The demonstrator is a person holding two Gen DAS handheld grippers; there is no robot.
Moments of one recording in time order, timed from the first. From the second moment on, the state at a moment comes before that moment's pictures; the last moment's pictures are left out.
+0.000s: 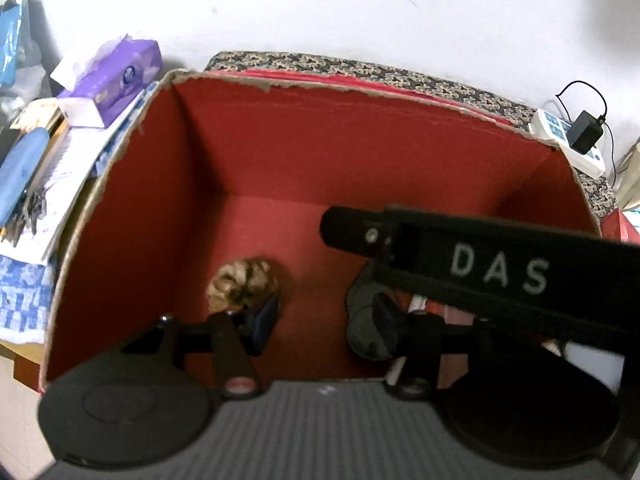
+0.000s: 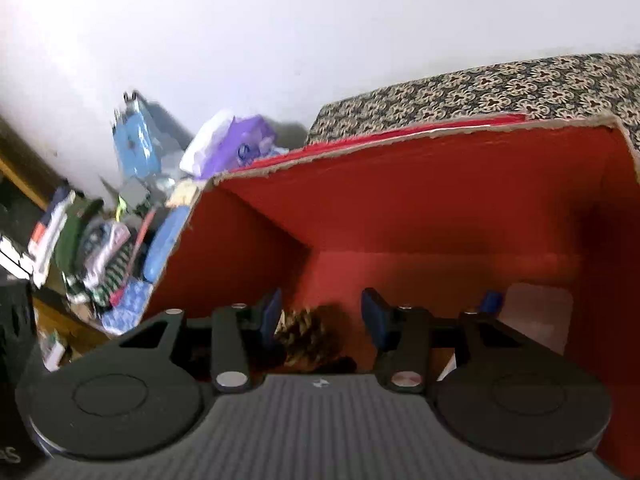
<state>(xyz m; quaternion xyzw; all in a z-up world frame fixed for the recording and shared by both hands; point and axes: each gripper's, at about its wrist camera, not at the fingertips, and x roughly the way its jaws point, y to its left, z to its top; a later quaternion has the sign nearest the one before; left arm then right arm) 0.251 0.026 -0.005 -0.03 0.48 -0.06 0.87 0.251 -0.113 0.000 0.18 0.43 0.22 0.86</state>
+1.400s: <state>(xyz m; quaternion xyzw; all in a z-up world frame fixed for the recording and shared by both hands) 0.236 0.029 0.003 -0.01 0.45 -0.02 0.89 0.243 -0.118 0.000 0.20 0.40 0.23 0.86</state>
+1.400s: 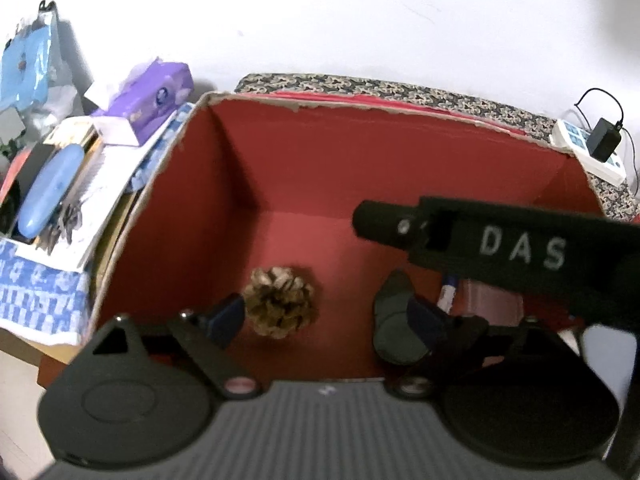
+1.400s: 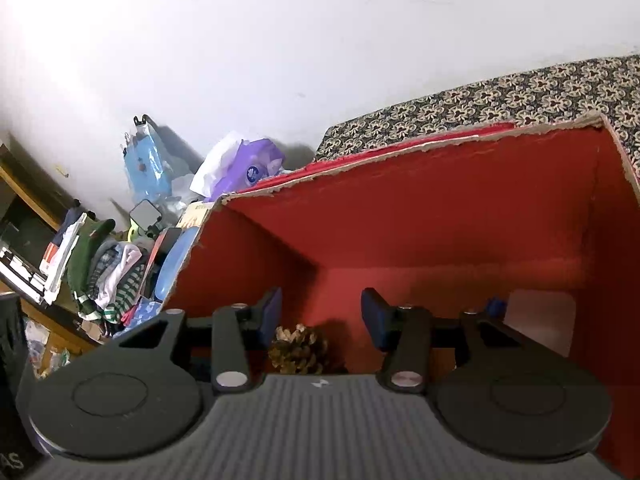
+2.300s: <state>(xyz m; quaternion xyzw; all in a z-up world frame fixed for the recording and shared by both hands) 0.085 0.078 0.029 -0.03 0.42 -0.05 0.91 0.087 -0.165 0.042 0.19 0.34 0.24 0.89</state>
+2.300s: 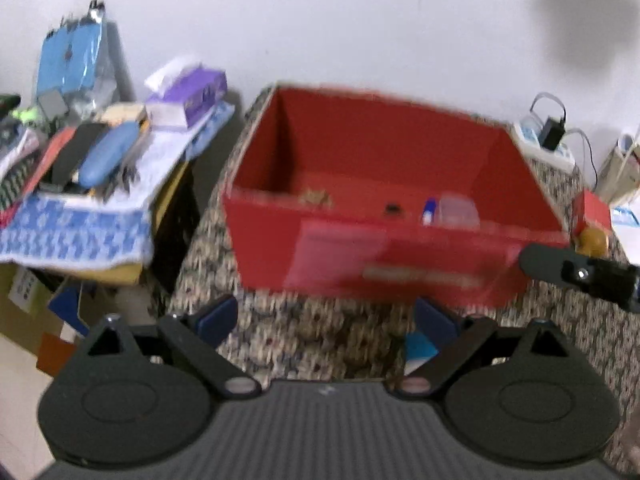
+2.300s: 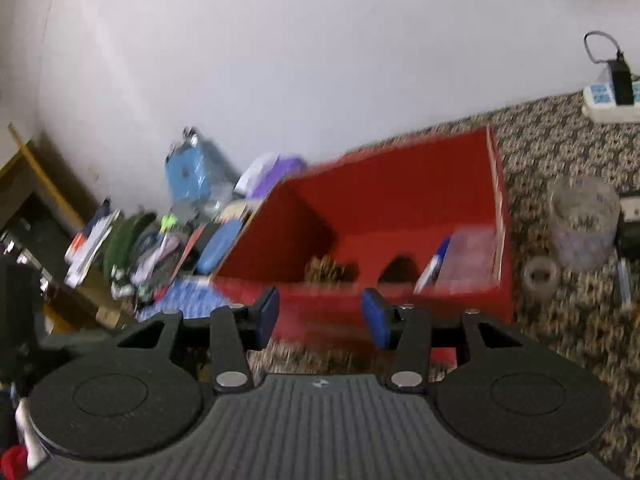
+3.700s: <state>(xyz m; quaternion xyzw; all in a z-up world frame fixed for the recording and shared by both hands) 0.038 0.055 -0.067 -0.04 0.48 -0.19 0.86 0.058 -0.109 -0.071 0.21 0.52 0.27 0.78</state>
